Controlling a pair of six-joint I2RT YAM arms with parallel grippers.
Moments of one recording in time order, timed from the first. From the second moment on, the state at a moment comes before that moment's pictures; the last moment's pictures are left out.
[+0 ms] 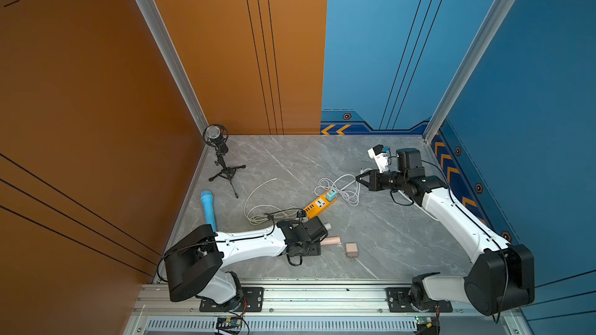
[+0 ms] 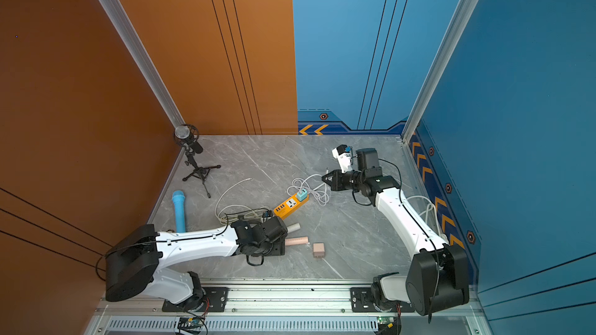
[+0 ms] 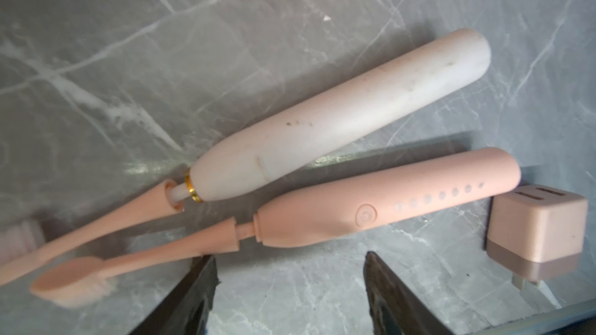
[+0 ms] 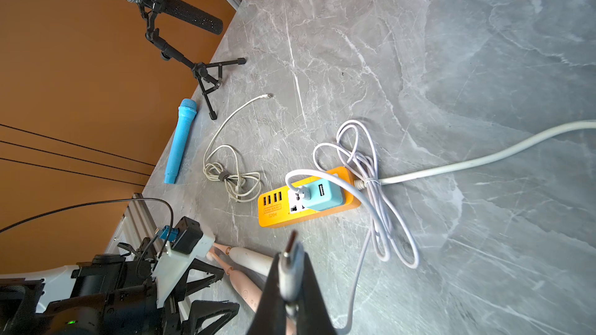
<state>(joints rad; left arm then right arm) -1.05 1.47 0.78 -0.55 -0.12 -1.08 0.22 1.34 1.05 -0.42 -0.66 0.21</state>
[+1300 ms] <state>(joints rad) -1.16 1.68 1.04 -0.58 -0.20 -1.91 0.19 1.39 1.00 -0.36 -0.66 0.33</state>
